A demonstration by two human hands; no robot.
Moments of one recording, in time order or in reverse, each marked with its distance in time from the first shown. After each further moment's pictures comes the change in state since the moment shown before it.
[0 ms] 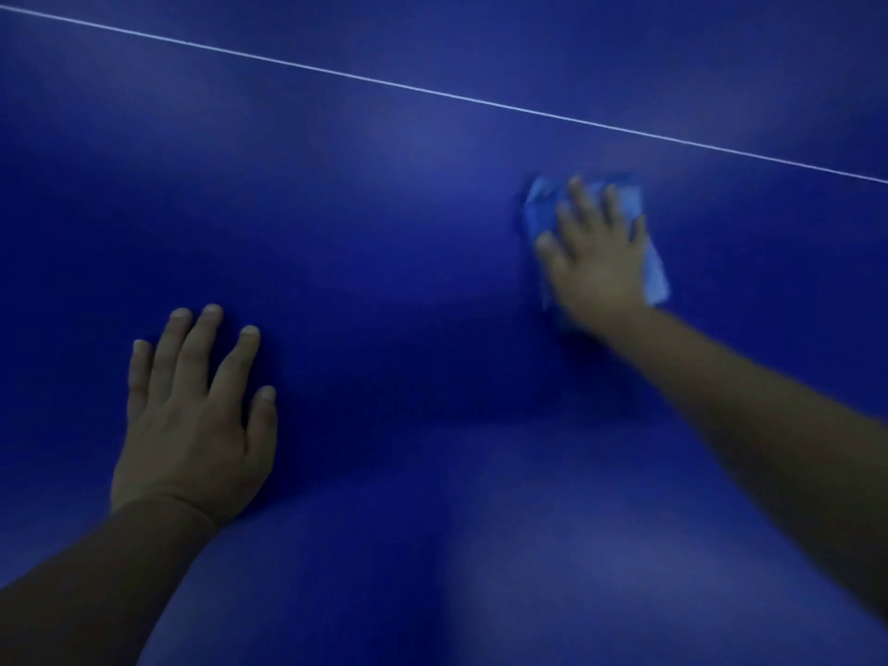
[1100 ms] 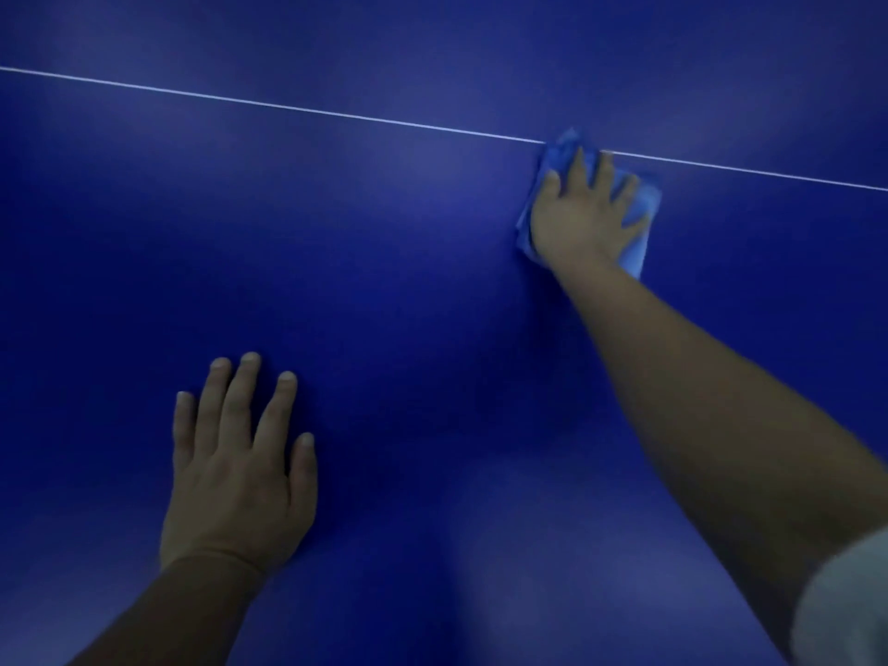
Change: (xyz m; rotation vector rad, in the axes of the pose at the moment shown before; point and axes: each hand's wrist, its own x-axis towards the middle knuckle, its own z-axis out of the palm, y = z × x) left_hand -0.002 0.005 -0.005 -0.006 -0.017 -0.007; right_hand 0.089 -0.068 -0.007 0.218 -0.041 0.599
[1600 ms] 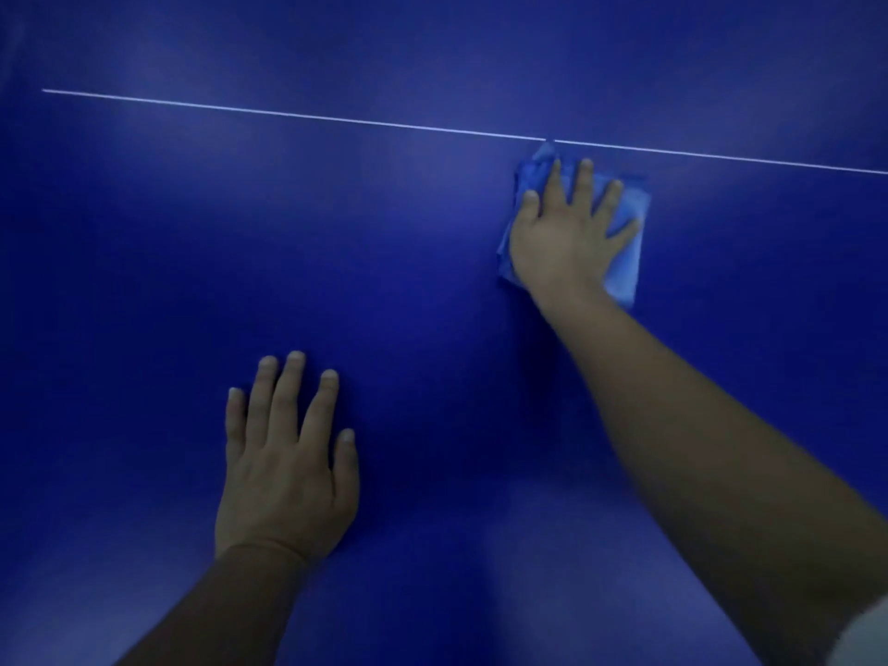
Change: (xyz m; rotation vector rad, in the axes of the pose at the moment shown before) left_hand 0.000 0.001 0.000 0.010 0.036 0.009; right_hand -0.054 -0.030 0.017 -0.024 -0.008 -0.096
